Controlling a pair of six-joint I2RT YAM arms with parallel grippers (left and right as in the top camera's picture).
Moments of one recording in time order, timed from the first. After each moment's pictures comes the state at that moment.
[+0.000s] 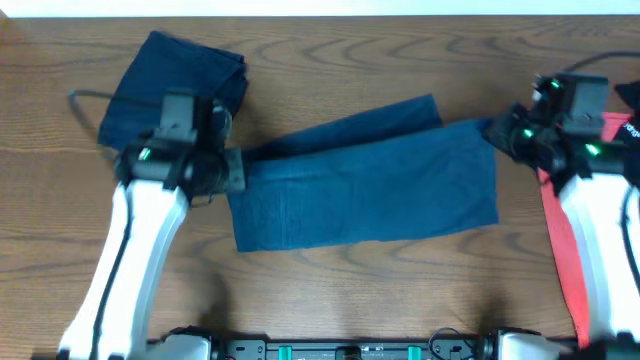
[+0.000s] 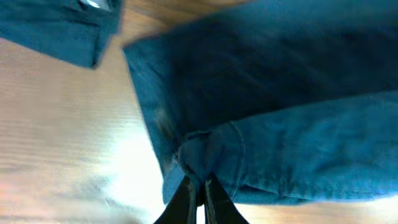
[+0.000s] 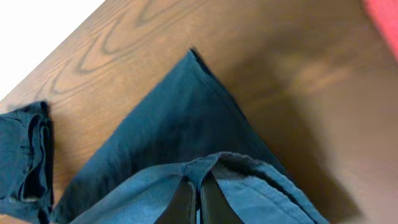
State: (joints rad) left arm -0.13 1.38 1.23 -1.05 0.10 -0.24; right arm -0.07 1.42 1.19 -0.68 -0.24 0.53
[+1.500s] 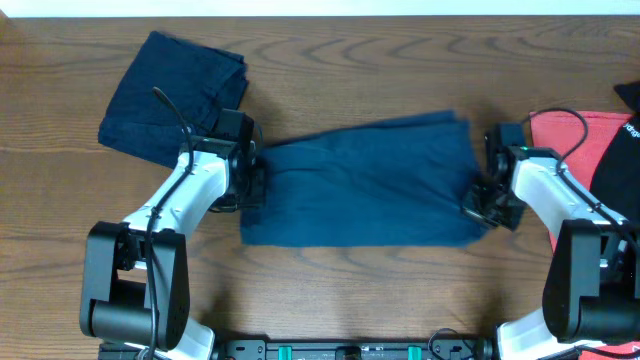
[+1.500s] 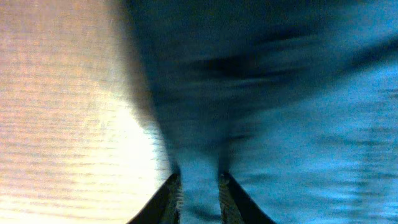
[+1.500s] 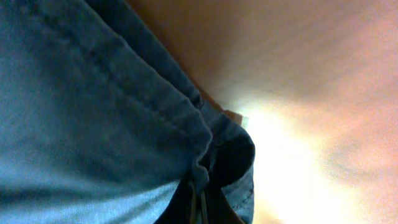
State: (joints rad) left arm -0.18 1.71 1.03 -0.82 0.02 -0.22; right arm -0.04 1.72 0.94 -0.86 0.07 0.51
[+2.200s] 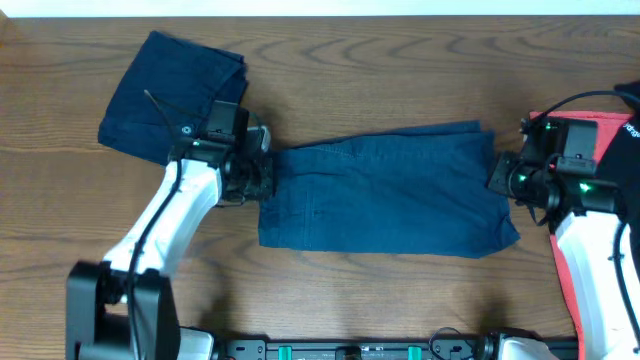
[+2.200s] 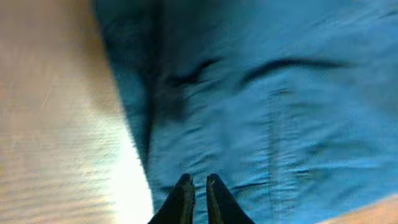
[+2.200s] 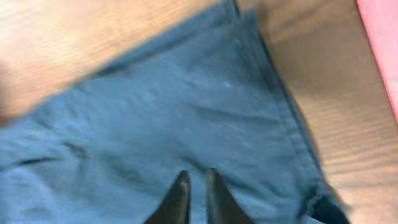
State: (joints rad) left arm -0.20 1.57 1.05 -0.77 0.30 -0.20; right arm -0.12 1.26 0.94 -0.70 -0.23 0.29
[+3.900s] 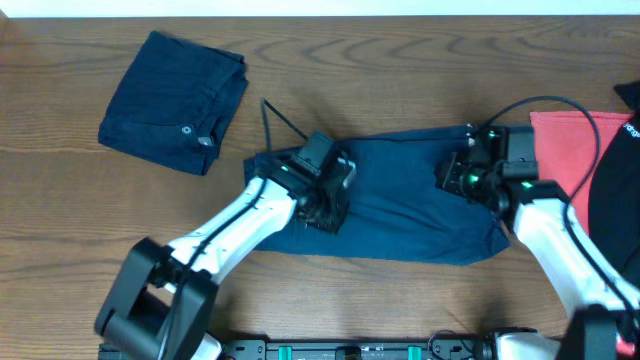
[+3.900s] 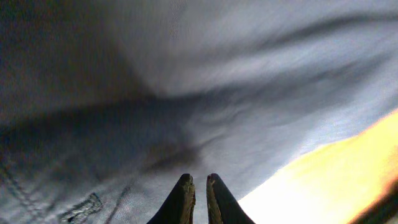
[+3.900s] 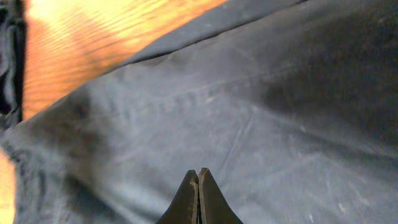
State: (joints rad) left arm -0.61 1.68 1.02 -0.68 0.30 -0.18; right arm 0.06 1.45 0.78 -0.33 -0.36 0.48
